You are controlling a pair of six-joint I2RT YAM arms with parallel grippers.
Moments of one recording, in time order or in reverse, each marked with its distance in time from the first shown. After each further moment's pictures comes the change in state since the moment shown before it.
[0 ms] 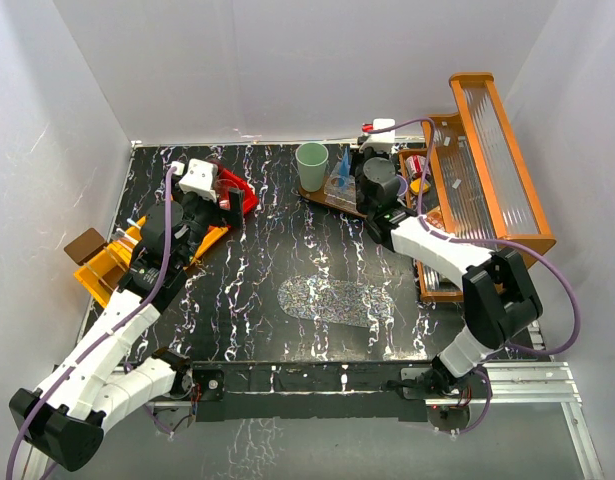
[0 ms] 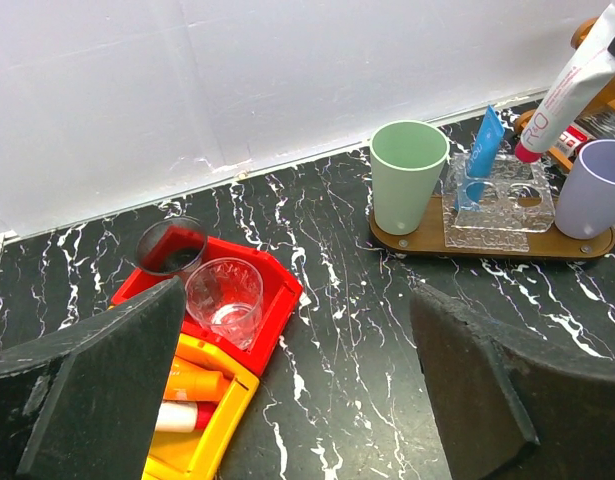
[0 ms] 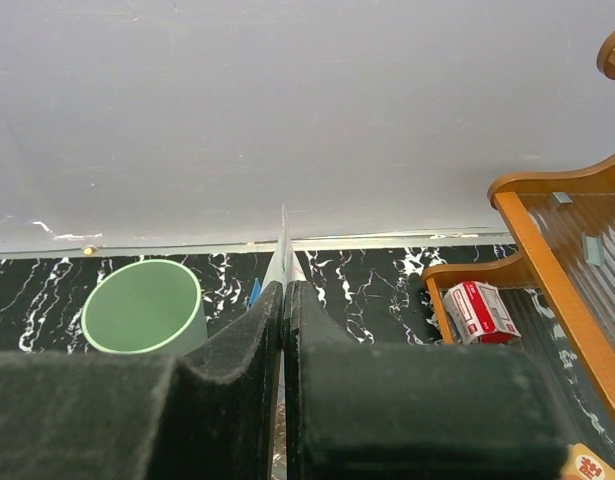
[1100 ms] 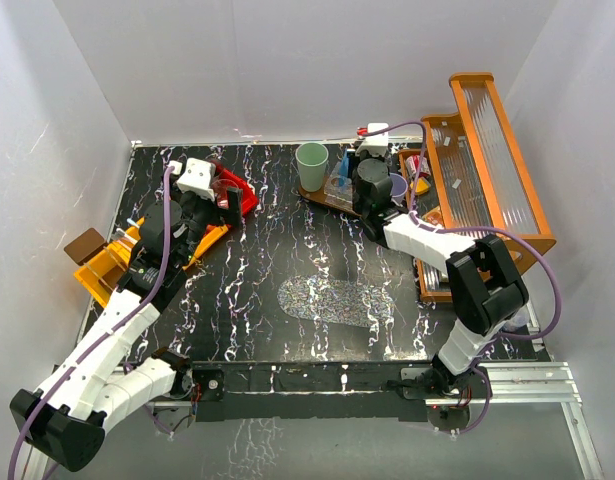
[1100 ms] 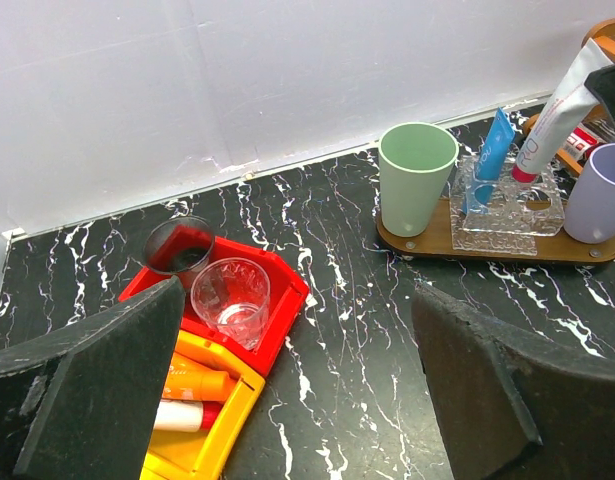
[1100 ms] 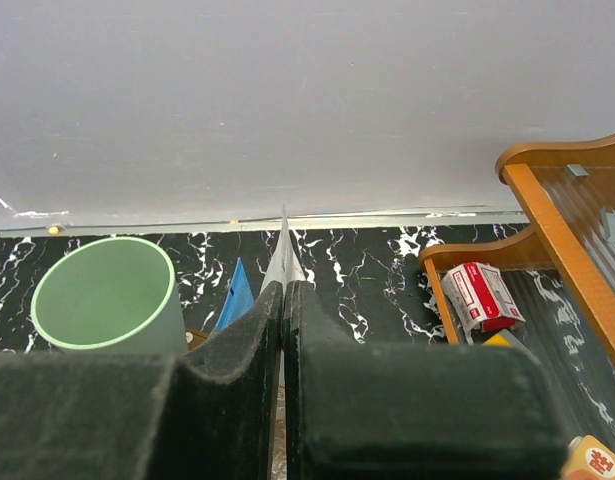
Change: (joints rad) left arm 0.018 0.000 0.000 0.003 0.001 0.001; right arm -0.024 0.106 0.005 0.051 0.003 -0.002
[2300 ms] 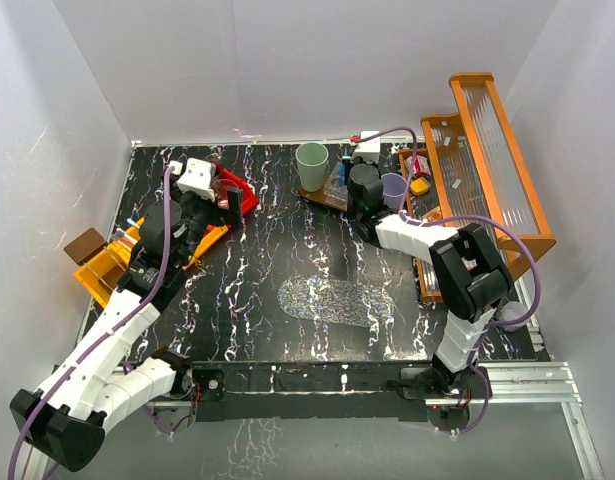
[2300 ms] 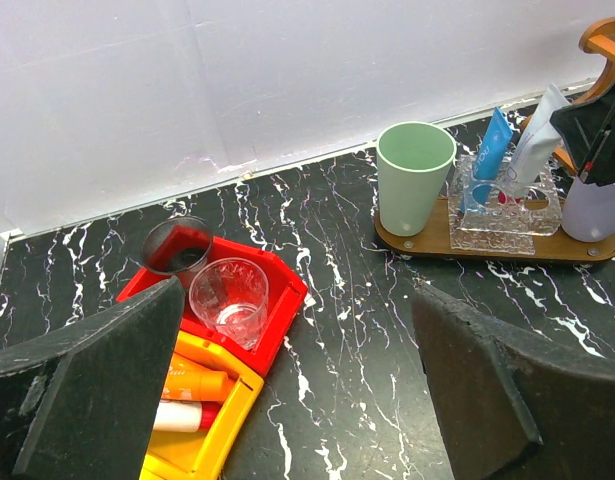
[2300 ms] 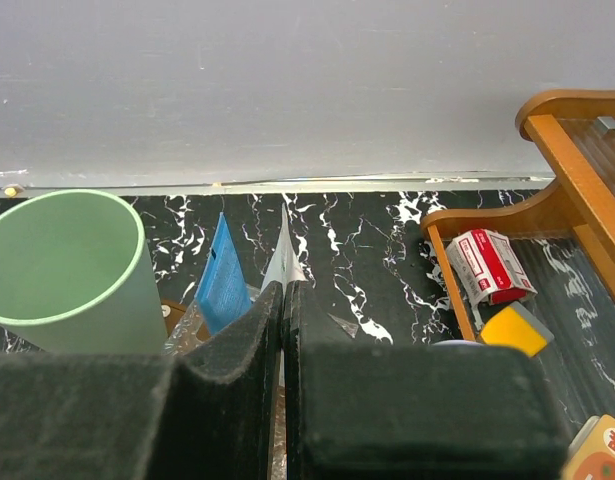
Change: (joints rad) left arm 0.001 0.000 -0.001 0.000 0.004 0.000; right arm -0.006 0.105 0.000 0.031 0.016 0.005
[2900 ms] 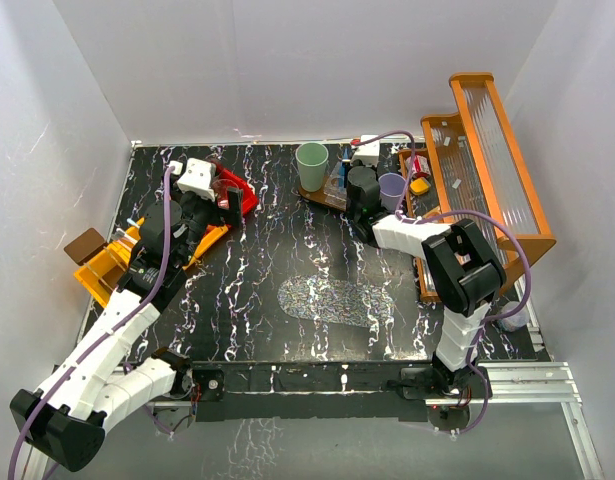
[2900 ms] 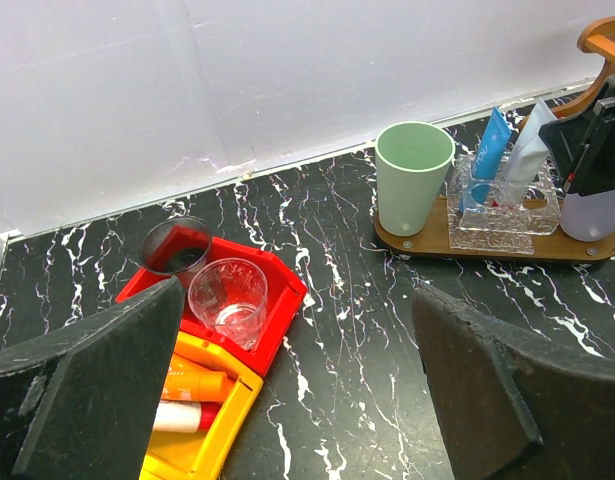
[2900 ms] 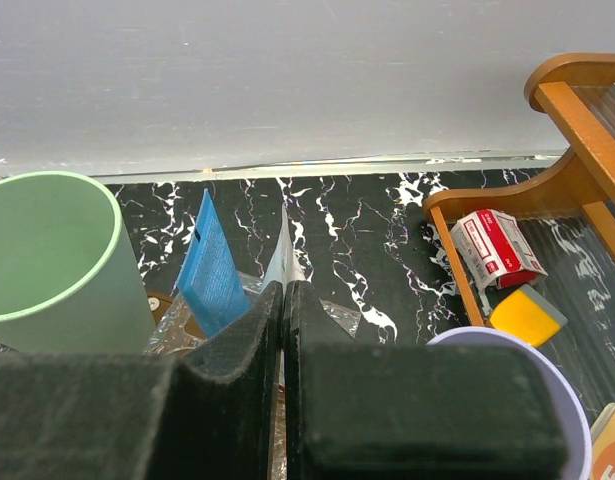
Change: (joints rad) left arm 0.000 0.000 0.000 0.000 0.003 0.000; right arm -0.008 0.056 0.000 0.028 0.019 0.026
